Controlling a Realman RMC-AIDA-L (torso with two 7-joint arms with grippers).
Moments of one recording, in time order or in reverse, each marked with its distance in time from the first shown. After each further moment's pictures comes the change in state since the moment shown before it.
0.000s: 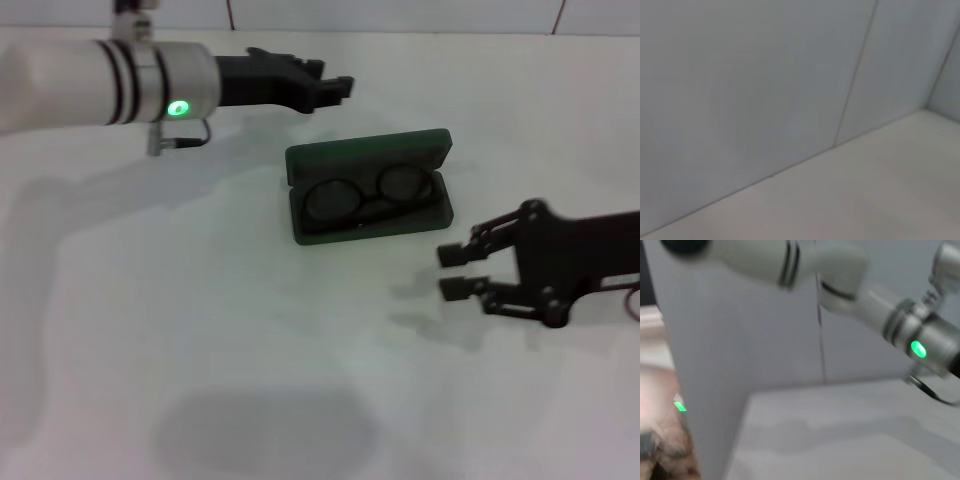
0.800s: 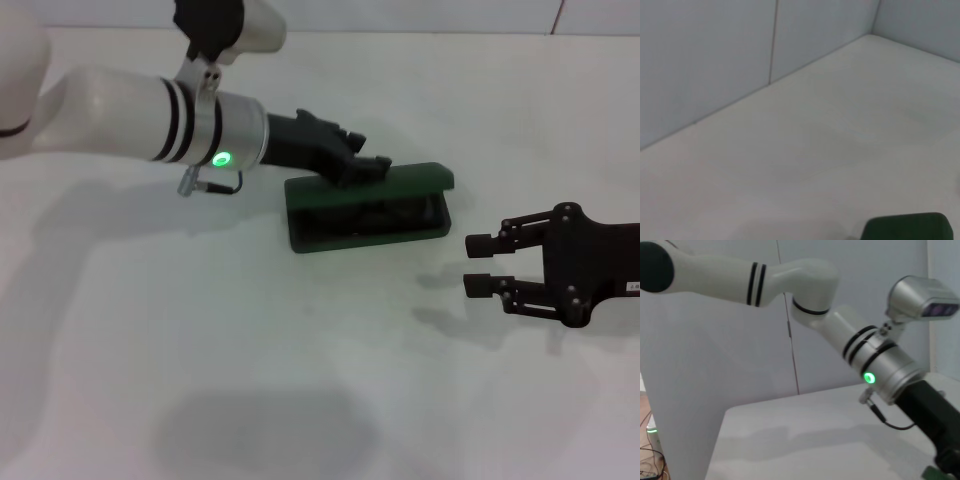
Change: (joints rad) left arm 0.011 -0.006 0.309 0.027 0.001 -0.013 -0.082; right arm -0.054 0.000 0.084 0.026 -0.015 0.004 -0.010
